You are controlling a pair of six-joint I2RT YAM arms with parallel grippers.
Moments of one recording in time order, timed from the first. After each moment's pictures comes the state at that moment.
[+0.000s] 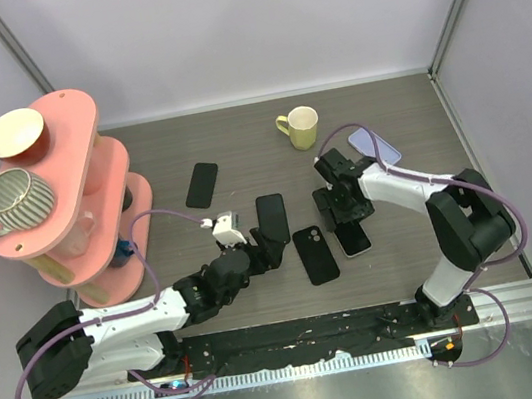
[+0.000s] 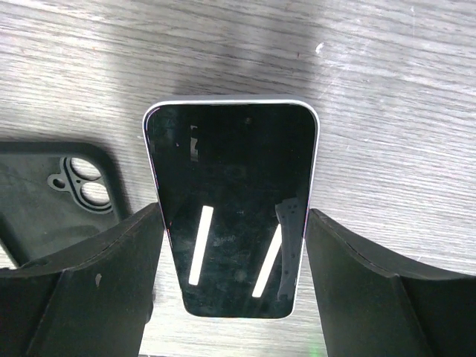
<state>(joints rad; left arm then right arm) -1.11 1.12 0.40 0.30 -0.52 -0.89 0.51 1.63 0.99 -0.66 0.10 0.28</state>
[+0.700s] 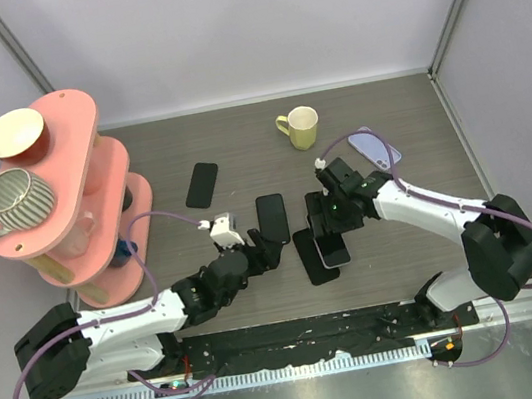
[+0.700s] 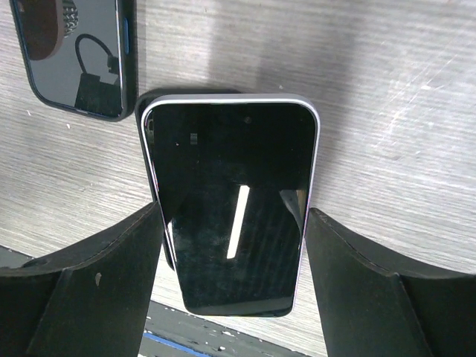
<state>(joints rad) -1.11 1.11 0.39 0.30 -0.53 -0.90 0.59 1.41 0.91 -0.58 -0.05 0.49</state>
